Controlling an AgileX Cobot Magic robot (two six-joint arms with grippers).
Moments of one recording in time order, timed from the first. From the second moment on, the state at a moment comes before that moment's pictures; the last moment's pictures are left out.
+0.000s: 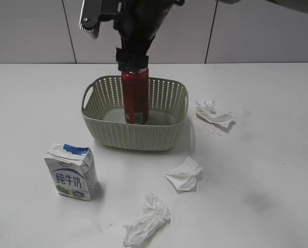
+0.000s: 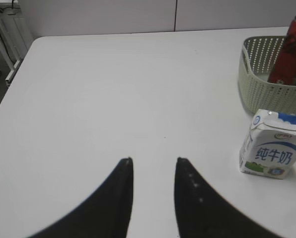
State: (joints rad) left arm -0.08 0.01 -0.51 -0.07 1.03 0.03; right arm 0.71 2.21 -2.03 -0.02 0.84 -0.87
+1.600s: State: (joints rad) left arm -0.08 0.01 -0.51 -0.07 1.03 0.03; right arm 0.06 1.80 -1.97 -0.05 1.17 0.01
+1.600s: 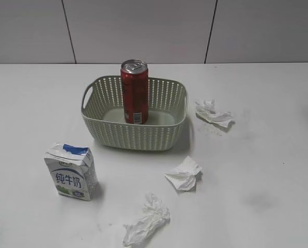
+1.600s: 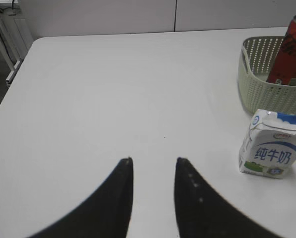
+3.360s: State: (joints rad) left arm -0.08 0.01 -0.51 -0.07 1.03 0.03; right arm 0.06 0.25 -0.50 0.09 1.04 -0.03
